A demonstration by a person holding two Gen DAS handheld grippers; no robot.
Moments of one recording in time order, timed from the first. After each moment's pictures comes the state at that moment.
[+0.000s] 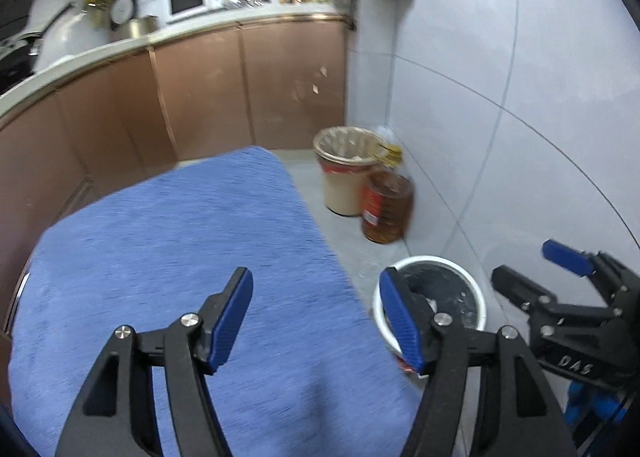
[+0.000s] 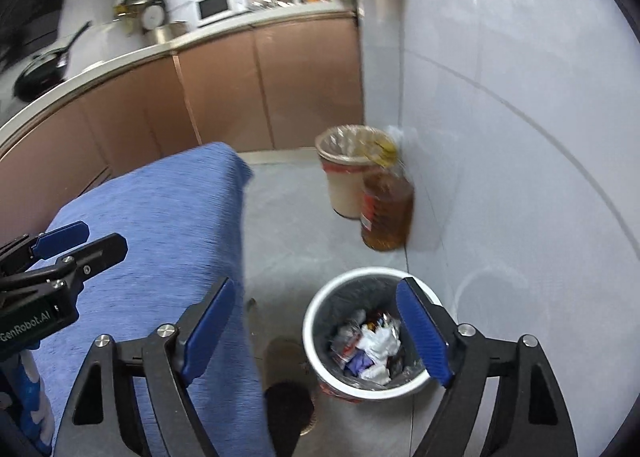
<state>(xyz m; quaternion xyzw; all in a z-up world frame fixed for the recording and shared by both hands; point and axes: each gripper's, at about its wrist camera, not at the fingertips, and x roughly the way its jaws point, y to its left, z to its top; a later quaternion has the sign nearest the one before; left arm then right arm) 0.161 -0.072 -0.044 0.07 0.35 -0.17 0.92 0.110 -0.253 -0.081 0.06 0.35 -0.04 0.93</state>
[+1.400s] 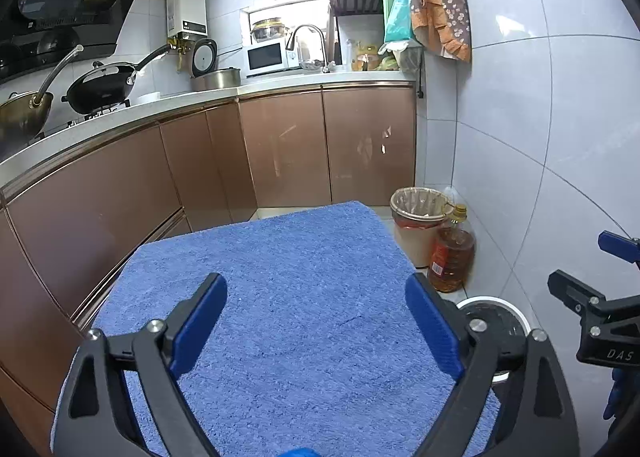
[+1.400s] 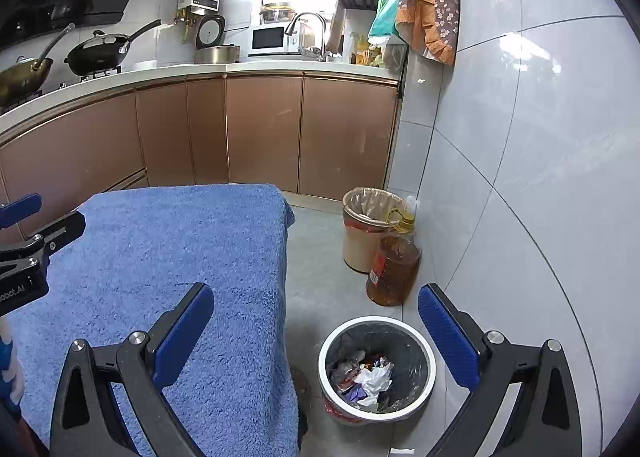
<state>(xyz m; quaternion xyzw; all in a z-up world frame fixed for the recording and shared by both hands) 0.093 0.024 0.004 0.06 0.24 -0.07 0.97 0.054 -0.183 -0.028 -0.04 0.28 -0.01 0.96</state>
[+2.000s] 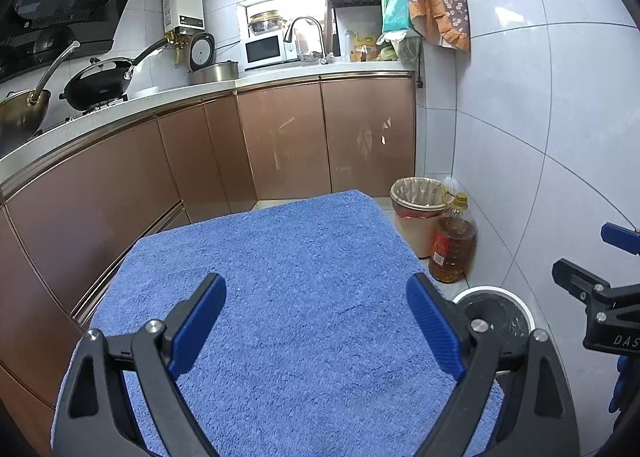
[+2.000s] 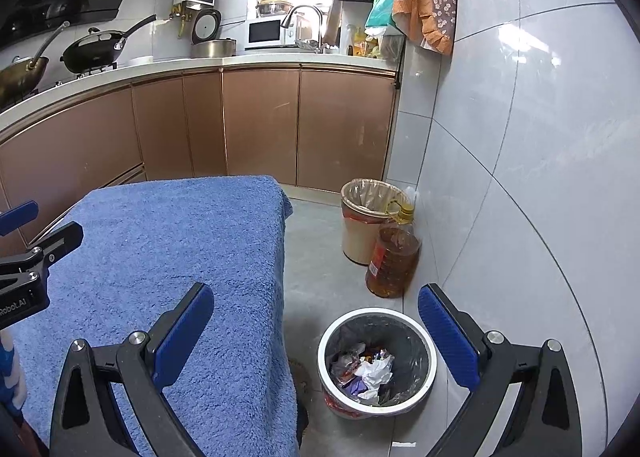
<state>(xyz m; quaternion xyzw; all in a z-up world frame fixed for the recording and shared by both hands) 0.094 0.022 -0.005 0.07 0.25 -0.07 0.96 0.057 -0.191 -0.033 -0.03 0.29 -0.02 0.96</state>
